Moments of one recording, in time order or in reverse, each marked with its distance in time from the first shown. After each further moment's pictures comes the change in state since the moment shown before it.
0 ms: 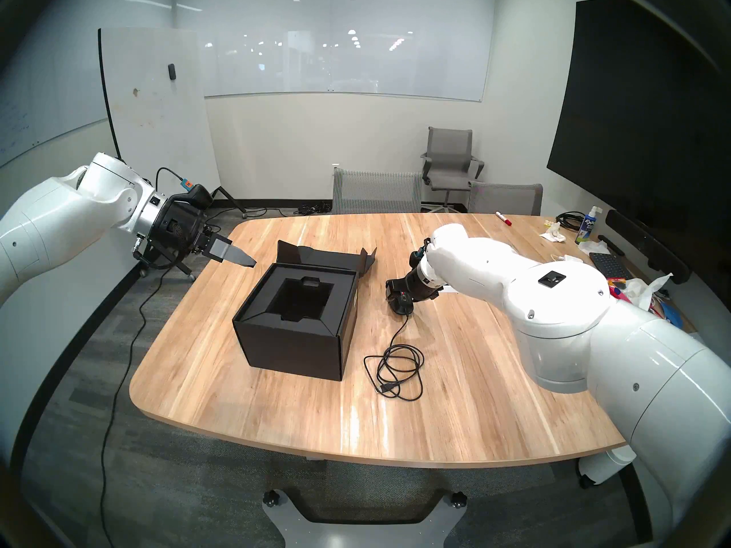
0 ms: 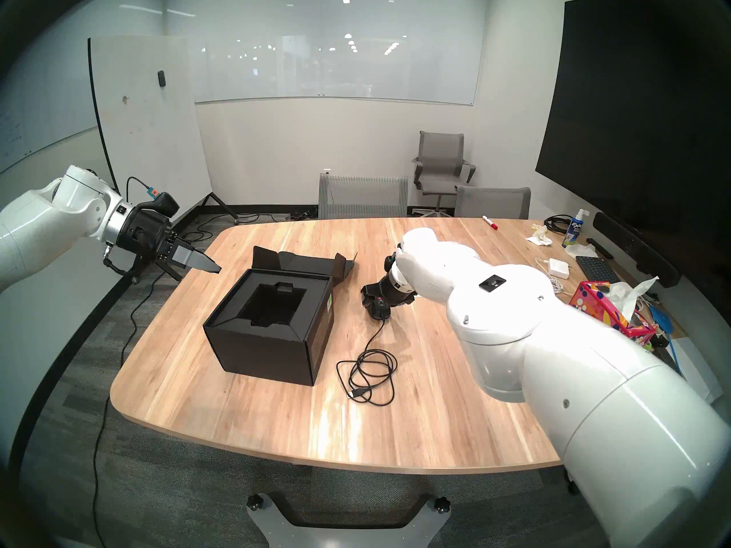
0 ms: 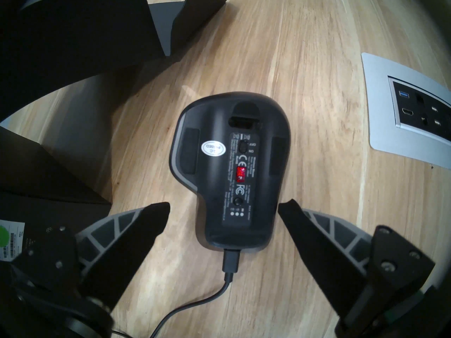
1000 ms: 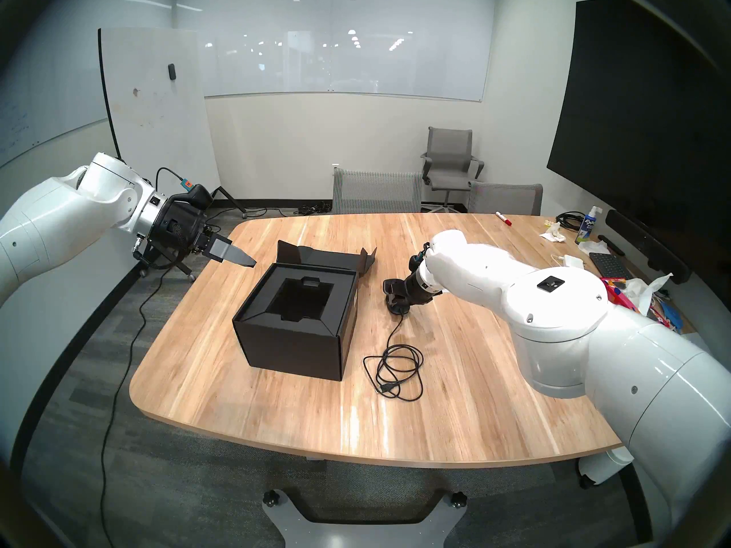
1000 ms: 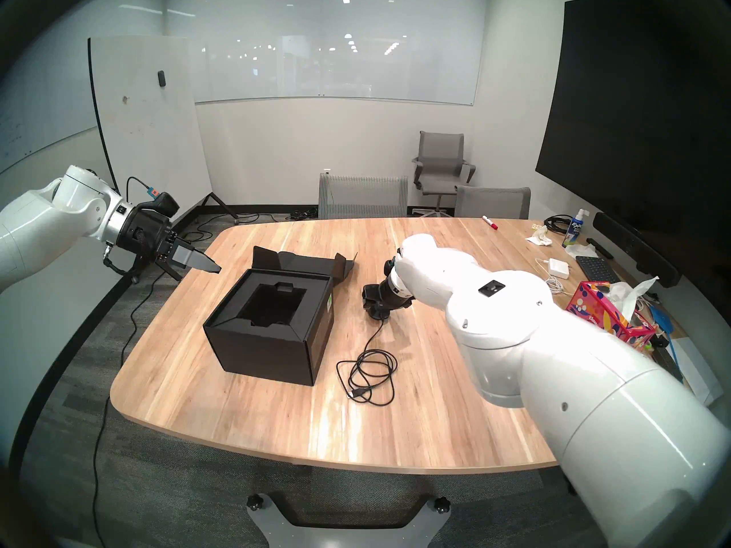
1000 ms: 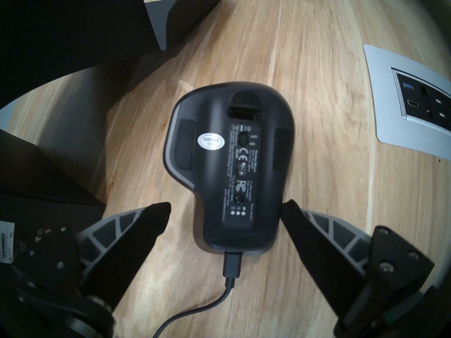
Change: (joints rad) left arm 0.000 0.000 0.000 0.000 0.000 0.000 0.000; right arm -0.021 -0.003 0.027 0.001 0.001 -0.026 -0.027
